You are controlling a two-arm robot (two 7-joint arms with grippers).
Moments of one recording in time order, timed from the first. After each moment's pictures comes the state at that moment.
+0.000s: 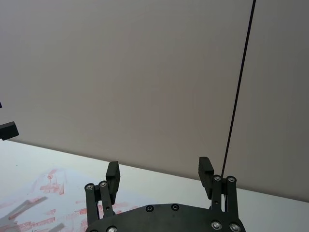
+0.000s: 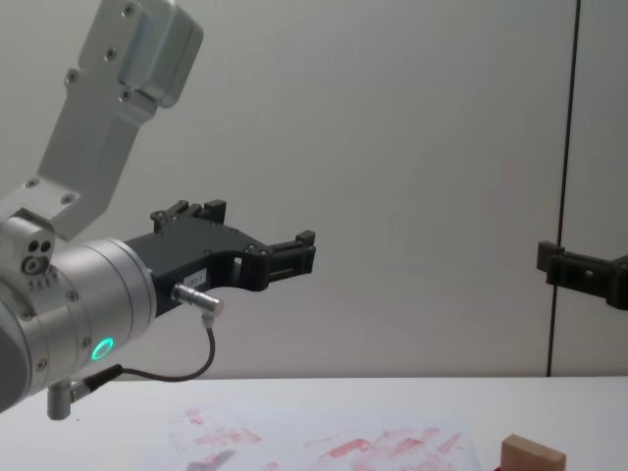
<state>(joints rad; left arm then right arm) -0.24 0.38 0.45 -1.63 -0.20 0.01 -0.01 -0.01 0.34 -0.23 -1.77 0.29 0.03 0.07</state>
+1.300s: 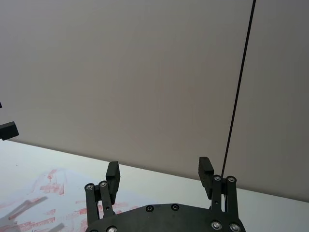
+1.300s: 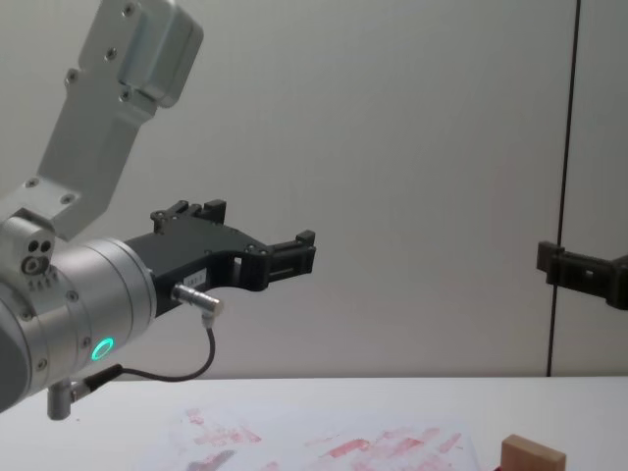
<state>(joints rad) -0.24 0.38 0.45 -1.63 -0.20 0.01 -0.01 -0.01 0.34 -0.23 -1.77 0.29 0.03 0.07</state>
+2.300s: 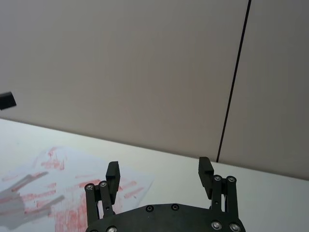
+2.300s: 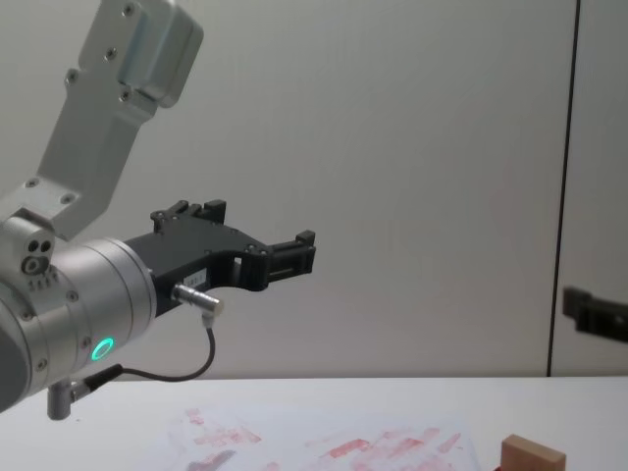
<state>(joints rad) -0.24 0.38 0.45 -1.63 -0.20 0.01 -0.01 -0.08 0.39 -0.21 -1.79 0.31 0.06 0.08</state>
